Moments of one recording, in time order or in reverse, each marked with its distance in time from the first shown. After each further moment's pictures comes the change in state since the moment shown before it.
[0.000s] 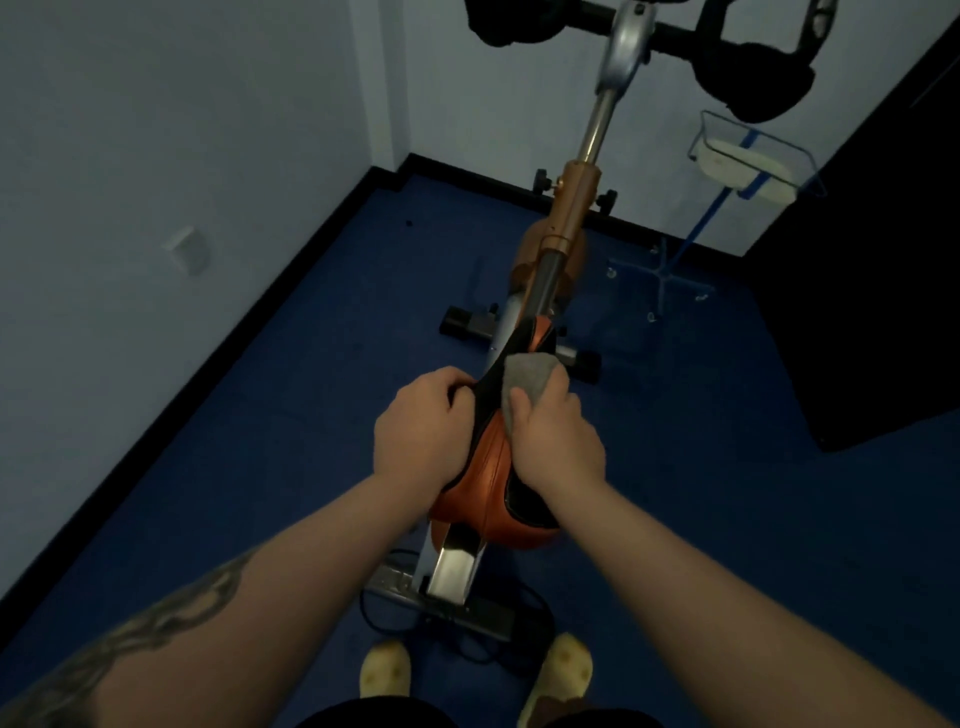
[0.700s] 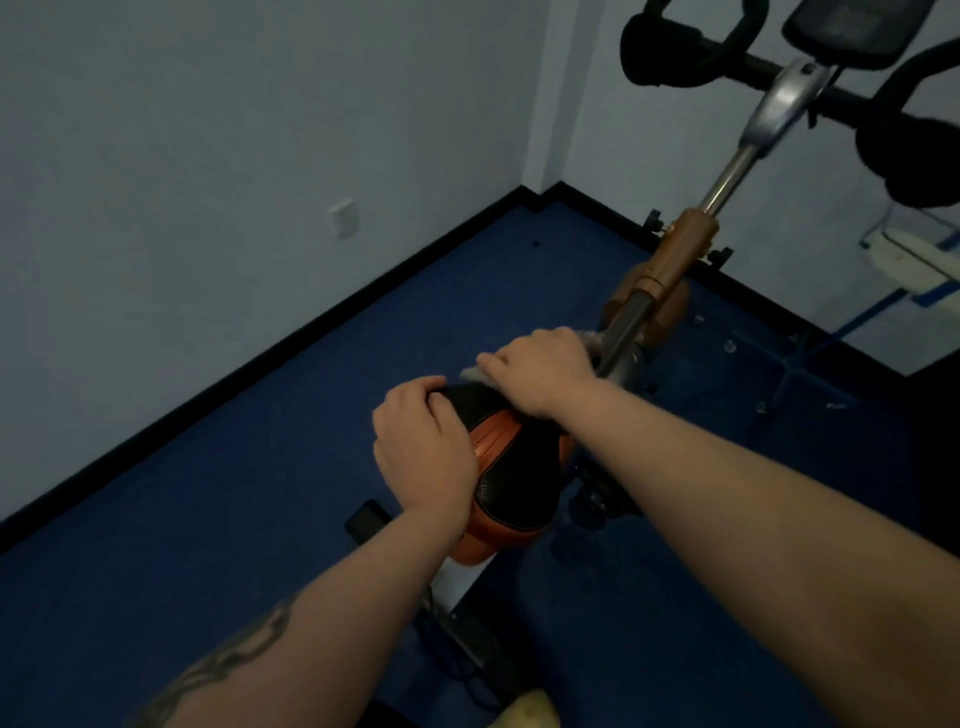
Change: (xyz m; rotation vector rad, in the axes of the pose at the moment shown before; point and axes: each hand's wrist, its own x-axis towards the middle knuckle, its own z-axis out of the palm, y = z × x) left_hand -0.050 0.033 0.046 -0.141 0.772 -0.464; right_hand 0.077 -0.043 -0.022 -0.696 -0.118 -1.082
